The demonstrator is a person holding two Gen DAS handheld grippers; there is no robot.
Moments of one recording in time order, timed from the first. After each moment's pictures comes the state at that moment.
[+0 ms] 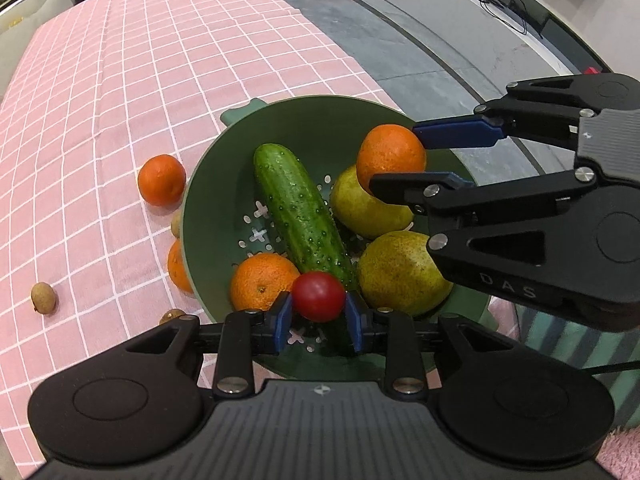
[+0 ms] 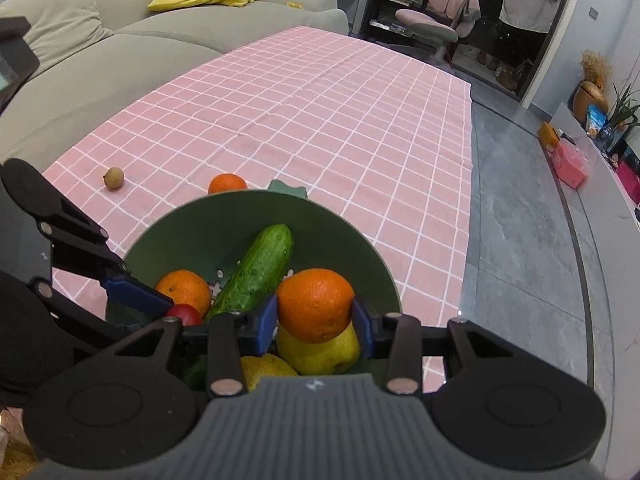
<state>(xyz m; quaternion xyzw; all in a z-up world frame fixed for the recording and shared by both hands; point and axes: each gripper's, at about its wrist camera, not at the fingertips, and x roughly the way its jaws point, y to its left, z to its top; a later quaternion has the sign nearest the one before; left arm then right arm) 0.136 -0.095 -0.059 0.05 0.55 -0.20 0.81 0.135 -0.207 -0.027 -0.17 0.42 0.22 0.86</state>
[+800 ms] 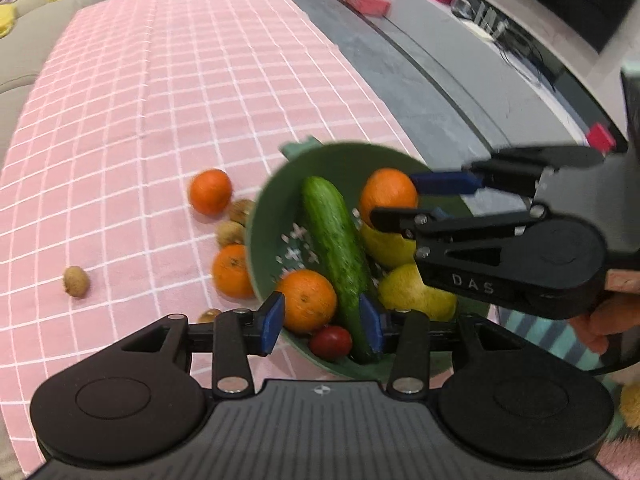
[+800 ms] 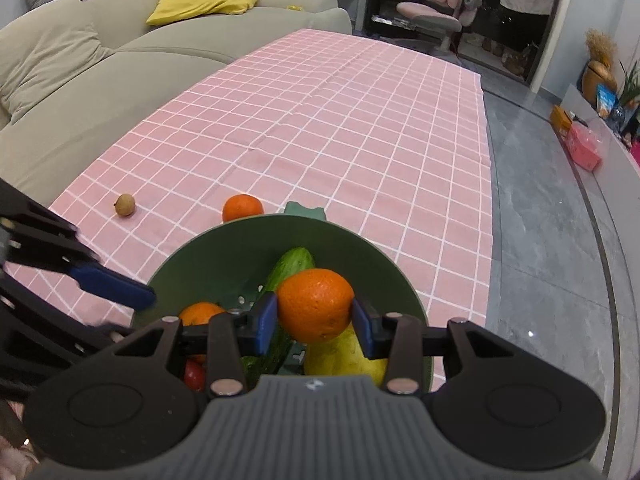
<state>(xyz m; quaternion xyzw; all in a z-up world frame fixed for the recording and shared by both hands) 0.138 -0.045 -0.031 -0.02 0.53 -0.17 0.83 0.155 -0.195 -0.027 -0.13 0.43 0.23 0.86</state>
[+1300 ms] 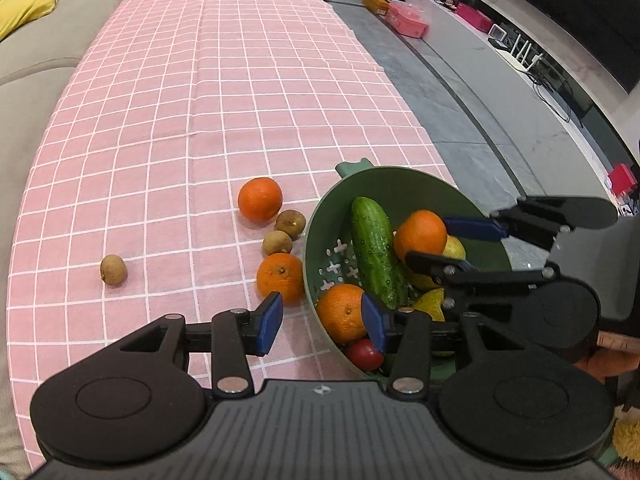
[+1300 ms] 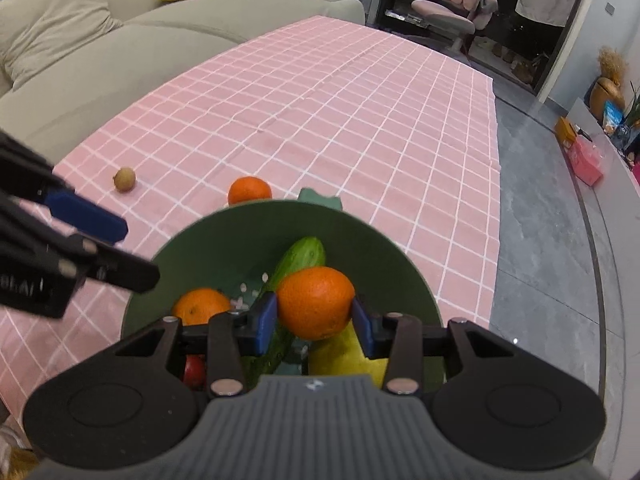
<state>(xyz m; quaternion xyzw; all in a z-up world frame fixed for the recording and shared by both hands) 0.139 -0.025 -0.026 -0.05 0.52 -0.12 0.84 0.149 -0.181 -0.038 -0.17 0.44 0.24 0.85</state>
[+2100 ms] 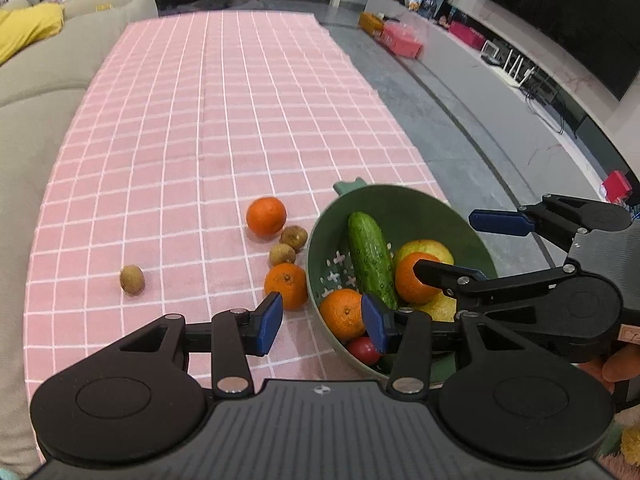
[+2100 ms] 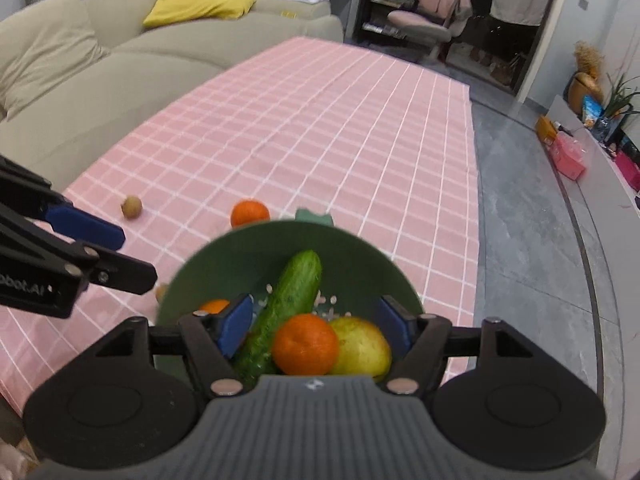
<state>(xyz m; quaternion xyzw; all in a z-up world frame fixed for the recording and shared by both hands) 0.115 -0.016 0.000 -0.04 0.49 -0.12 0.86 0.125 -0.186 -0.004 -0.14 0.42 0.21 0.87</state>
